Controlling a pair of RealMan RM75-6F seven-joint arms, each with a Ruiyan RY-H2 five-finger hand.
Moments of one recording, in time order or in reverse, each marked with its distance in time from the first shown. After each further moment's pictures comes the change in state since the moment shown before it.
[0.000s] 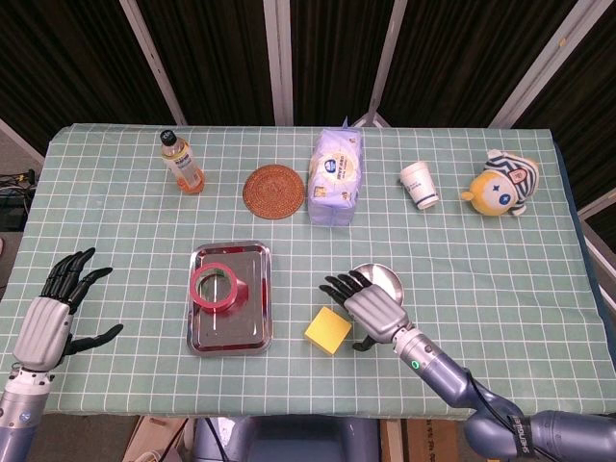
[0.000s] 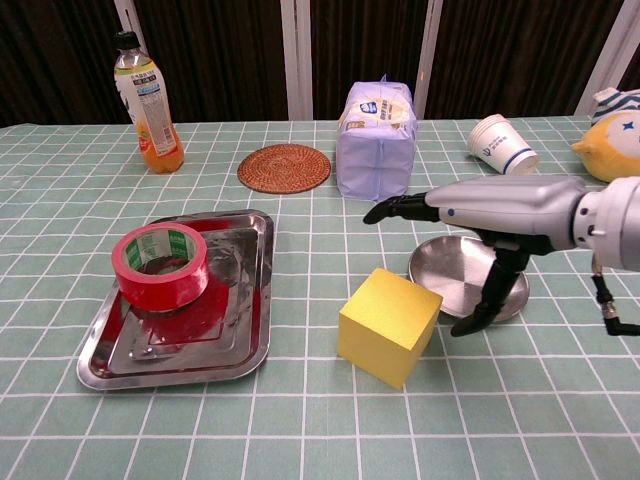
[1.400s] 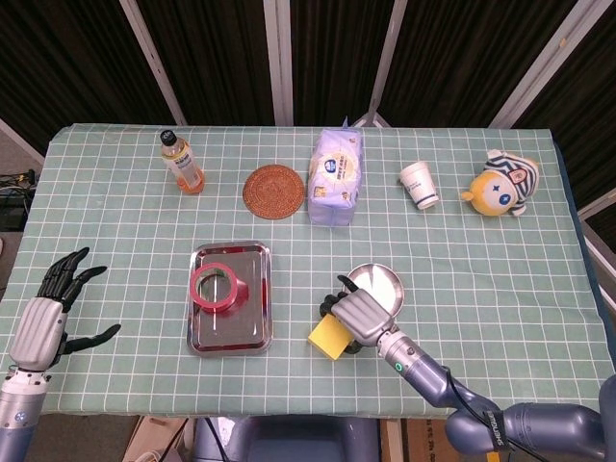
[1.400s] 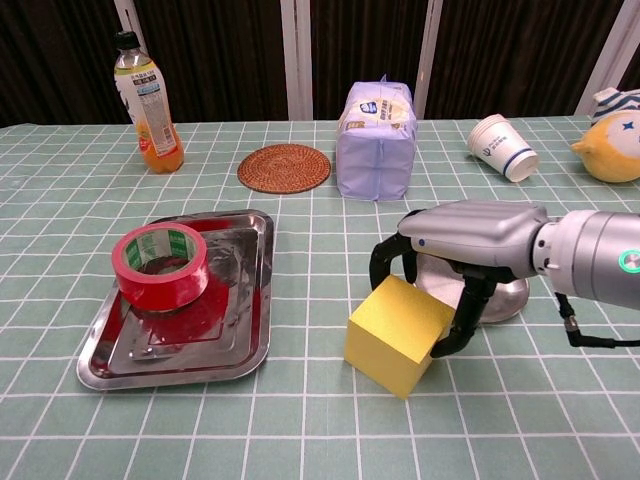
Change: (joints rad) left arm 0.039 0.023 -0.049 -0.046 -0.005 -0.055 -0.054; right arm 0.079 -0.094 -0.093 0.073 0.039 0.085 -0.042
